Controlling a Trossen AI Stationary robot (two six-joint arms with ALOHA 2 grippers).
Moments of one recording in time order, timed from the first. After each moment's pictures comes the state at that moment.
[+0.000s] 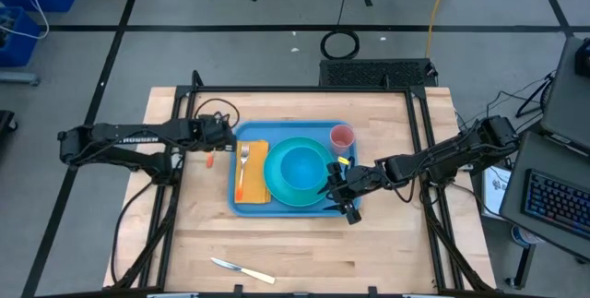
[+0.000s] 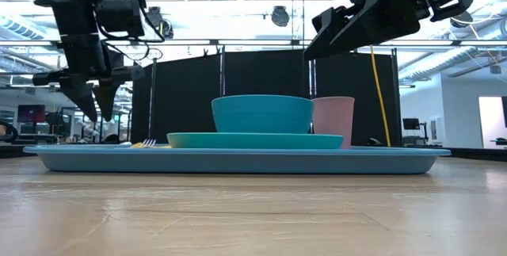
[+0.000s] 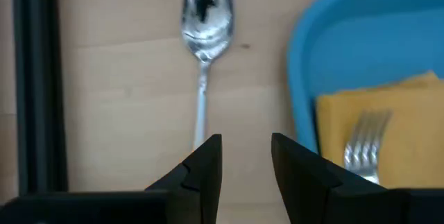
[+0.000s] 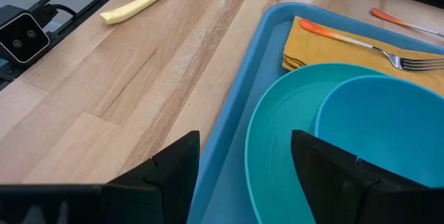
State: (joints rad) left arm 0.28 1.10 0.64 -0.88 -0.36 -1.15; right arm 0.25 1.41 0.75 0.07 -0.03 -0.14
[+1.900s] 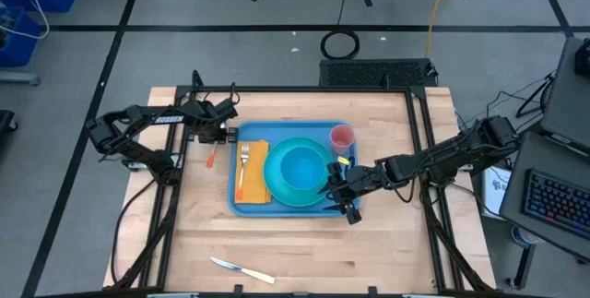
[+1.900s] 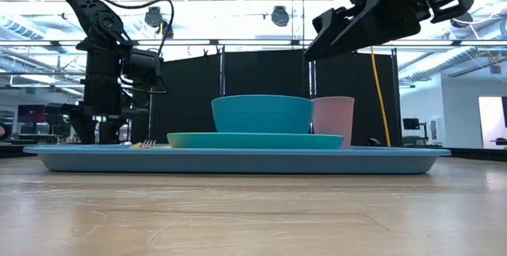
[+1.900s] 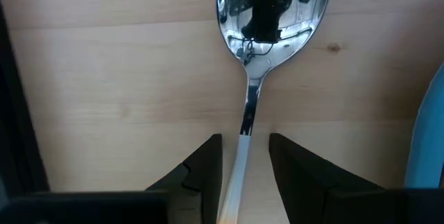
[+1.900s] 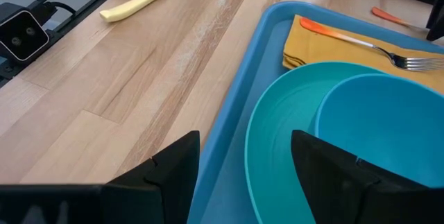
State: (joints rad) left arm 0.69 1.45 0.64 -0.73 -0.08 -0.86; right arm 0.25 1.41 0.74 0.07 -0.03 -0.15
